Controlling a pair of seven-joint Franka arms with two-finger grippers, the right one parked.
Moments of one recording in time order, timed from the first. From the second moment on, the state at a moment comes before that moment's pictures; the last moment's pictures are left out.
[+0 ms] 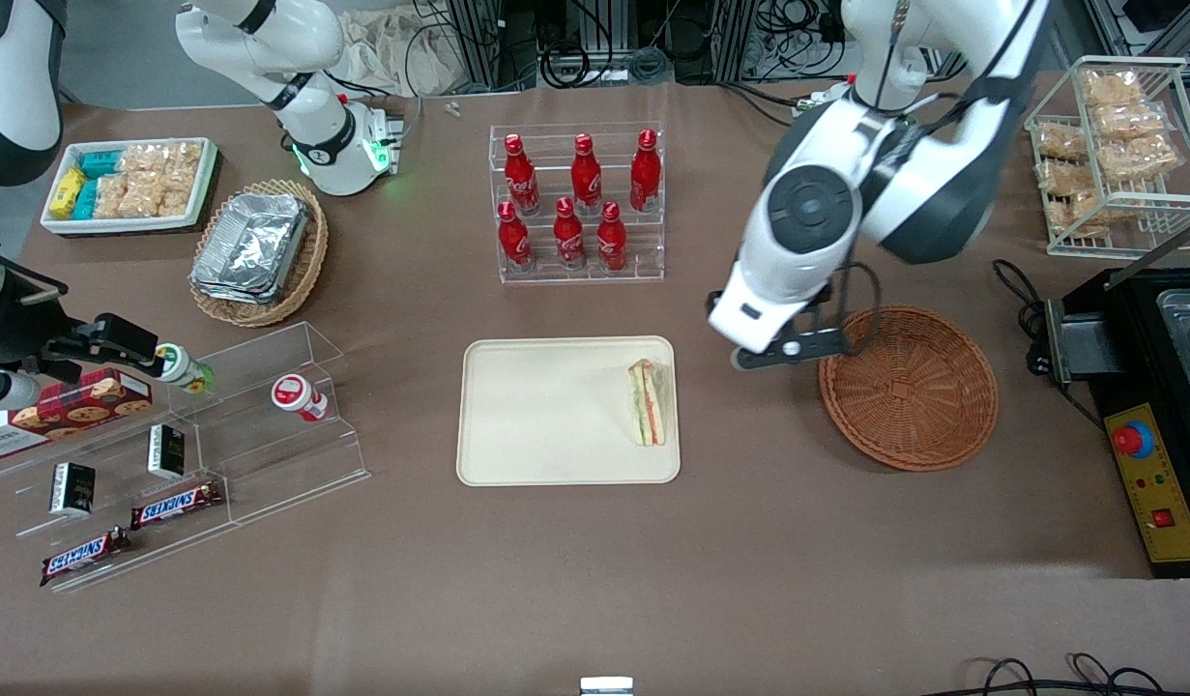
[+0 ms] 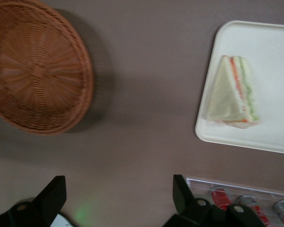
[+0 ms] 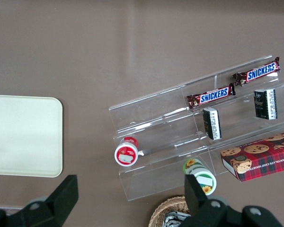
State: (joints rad) arm -0.20 0.24 -0.34 -1.60 0.08 1.61 -0.66
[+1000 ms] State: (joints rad) arm 0.30 0.10 -0.32 -1.56 0.09 1.49 0.02
